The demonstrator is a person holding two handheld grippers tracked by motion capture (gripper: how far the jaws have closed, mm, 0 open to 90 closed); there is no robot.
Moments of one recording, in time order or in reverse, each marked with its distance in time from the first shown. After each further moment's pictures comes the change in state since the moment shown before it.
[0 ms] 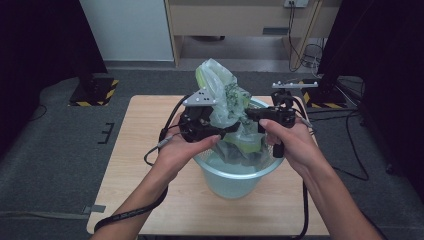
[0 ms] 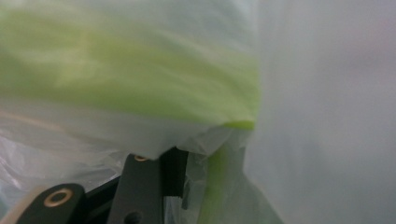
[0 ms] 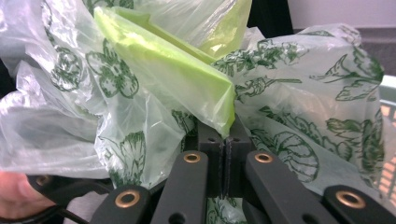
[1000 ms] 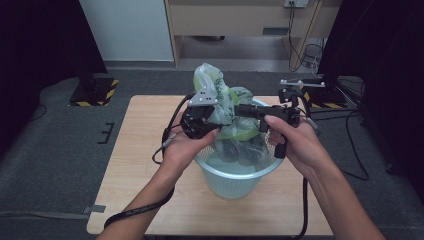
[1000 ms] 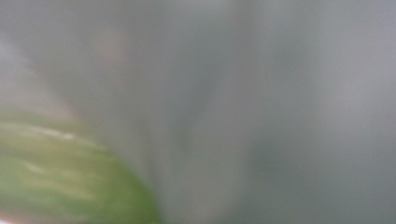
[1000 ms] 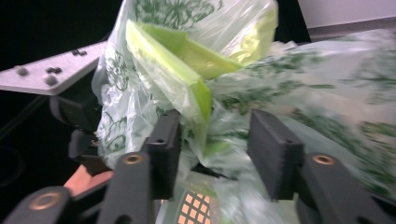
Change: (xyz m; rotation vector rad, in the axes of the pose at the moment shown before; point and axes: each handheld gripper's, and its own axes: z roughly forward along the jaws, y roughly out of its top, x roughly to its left) left arm 0.010 -0.005 0.009 0.006 0.081 -0.006; right arm 0.003 0.003 -0.014 -0.059 0.046 0.096
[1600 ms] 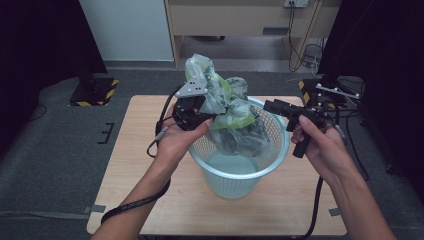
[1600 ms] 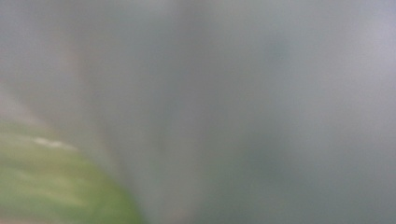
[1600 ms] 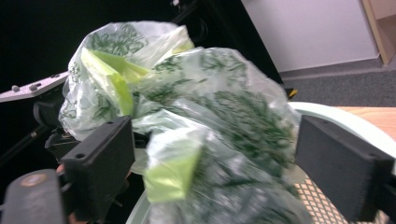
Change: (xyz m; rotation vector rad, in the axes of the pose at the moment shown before) left arm 0.014 0.012 -0.017 -0.087 0.013 0.003; right arm -0.037 -0.009 -0.050 -0.202 -0.051 0.015
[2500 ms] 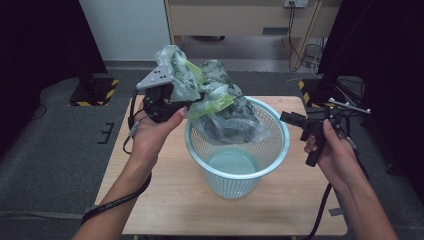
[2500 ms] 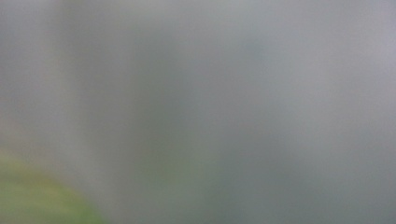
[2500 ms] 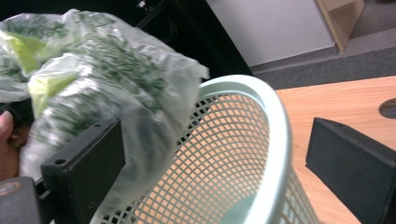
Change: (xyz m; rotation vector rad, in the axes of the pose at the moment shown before) left arm 0.025 0.008 -0.057 -0.108 0.078 -0.042; right arm -0.047 -0.022 -0.033 -0.005 -0.110 0.056
